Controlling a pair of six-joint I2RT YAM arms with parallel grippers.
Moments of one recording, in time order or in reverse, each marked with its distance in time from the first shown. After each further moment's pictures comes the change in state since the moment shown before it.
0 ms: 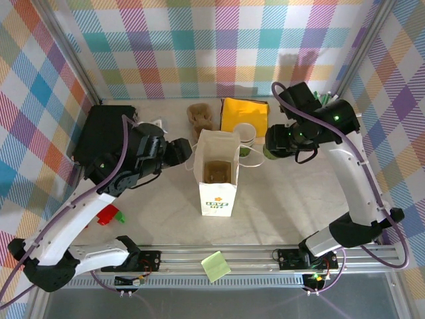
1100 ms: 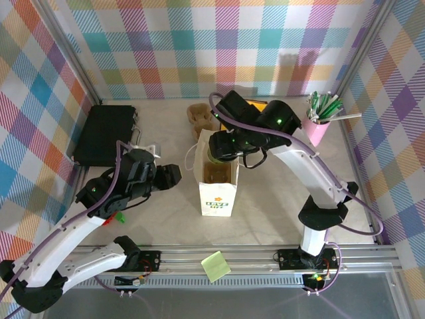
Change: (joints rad) left arm 0.000 -0.236 -0.292 -0.013 0.071 0.051; right arm 0.422 0.302 0.313 0.000 0.030 0.171
